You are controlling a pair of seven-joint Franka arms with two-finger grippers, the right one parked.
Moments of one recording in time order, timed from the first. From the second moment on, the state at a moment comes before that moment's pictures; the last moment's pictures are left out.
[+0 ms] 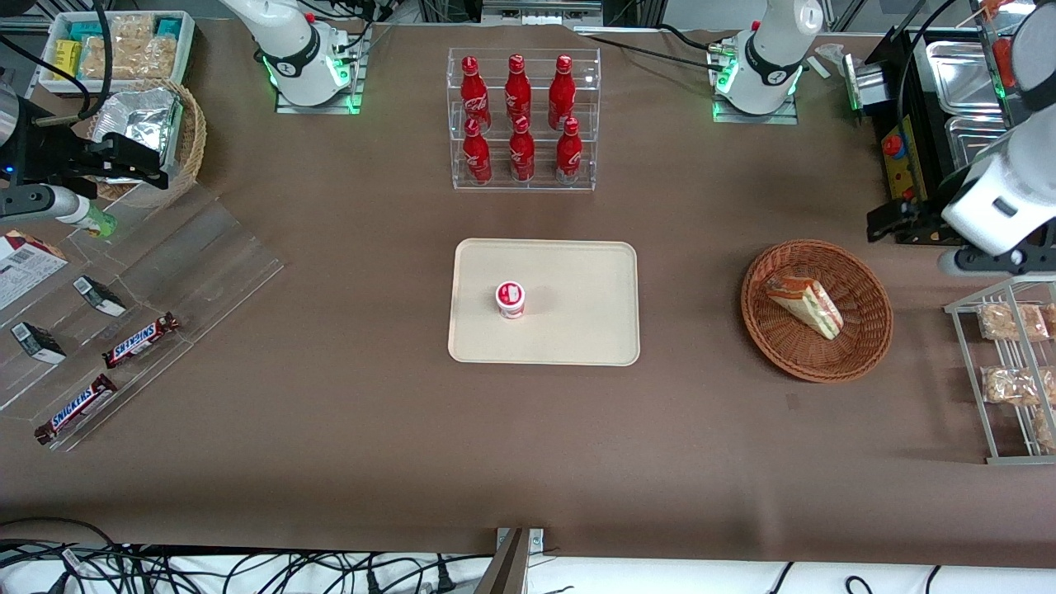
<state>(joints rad) 0.02 0.13 -0.06 -1.62 0.04 1.63 -0.12</state>
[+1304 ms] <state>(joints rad) 0.04 0.15 -0.05 -2.16 0.11 2.32 -0.74</state>
